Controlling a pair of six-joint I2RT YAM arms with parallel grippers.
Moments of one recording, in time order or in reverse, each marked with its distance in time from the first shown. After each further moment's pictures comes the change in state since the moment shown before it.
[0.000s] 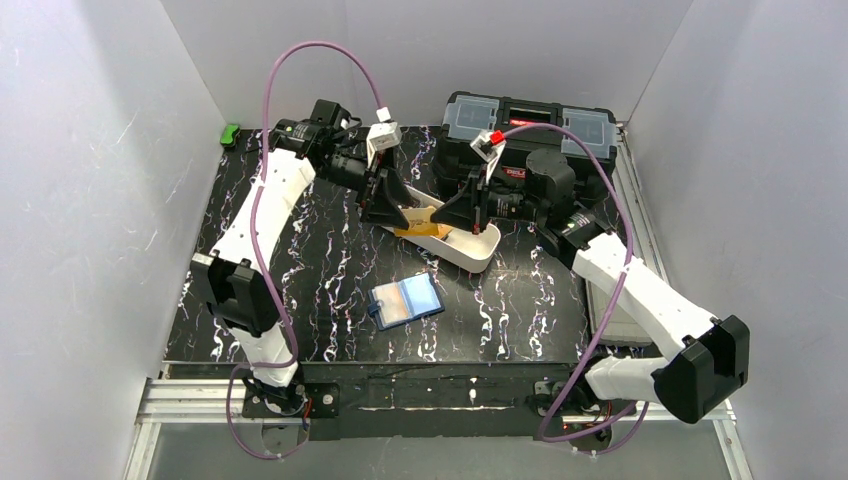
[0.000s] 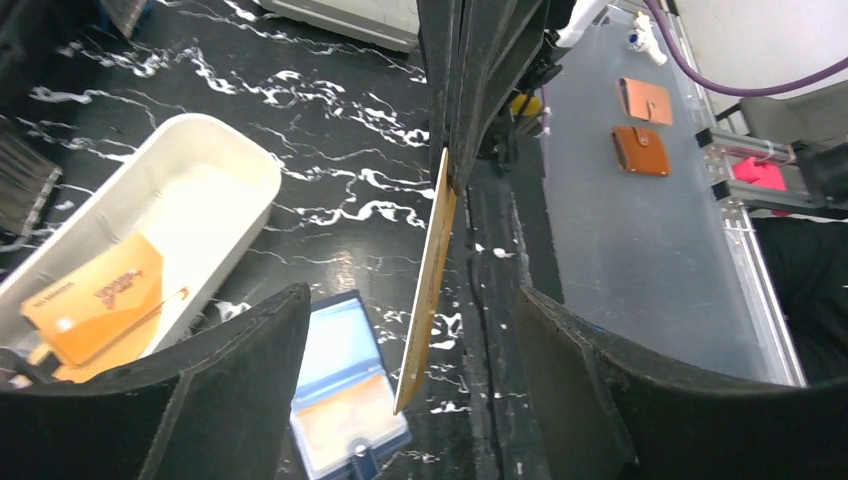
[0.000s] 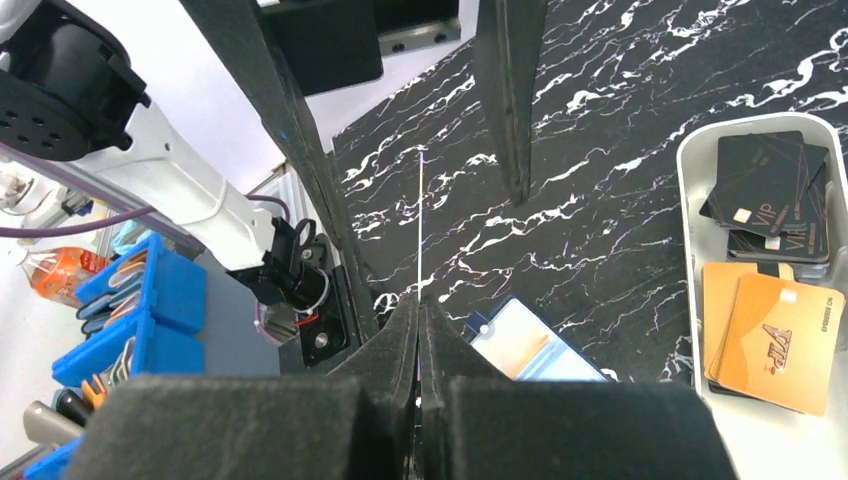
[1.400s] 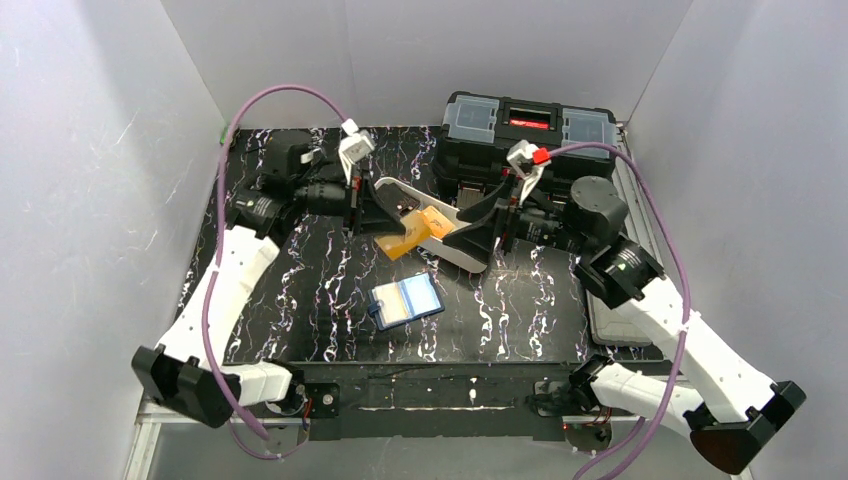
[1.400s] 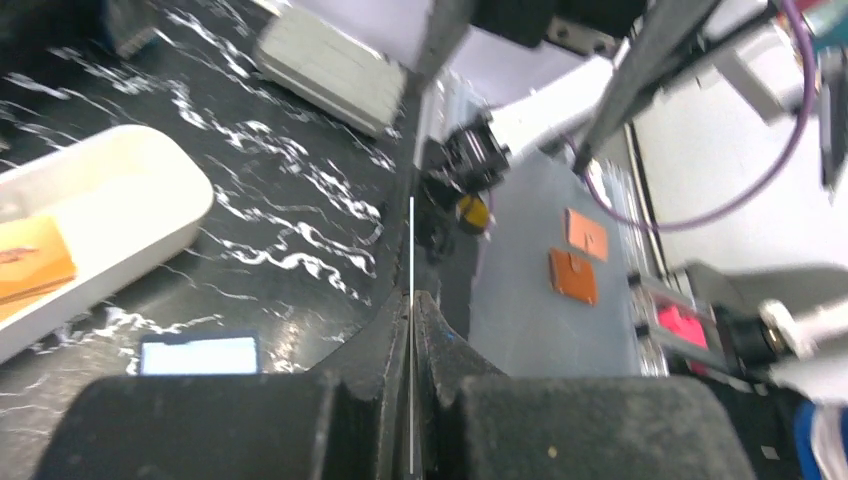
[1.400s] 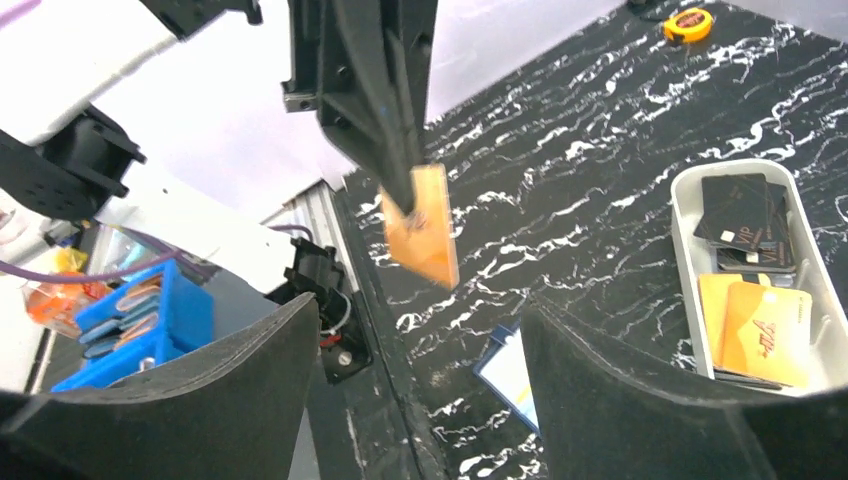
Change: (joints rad) left arm -0.021 -0.467 -0.509 0.628 -0.009 -0.784; right arm 0.100 -0.257 0.018 -0.182 0.180 -0.023
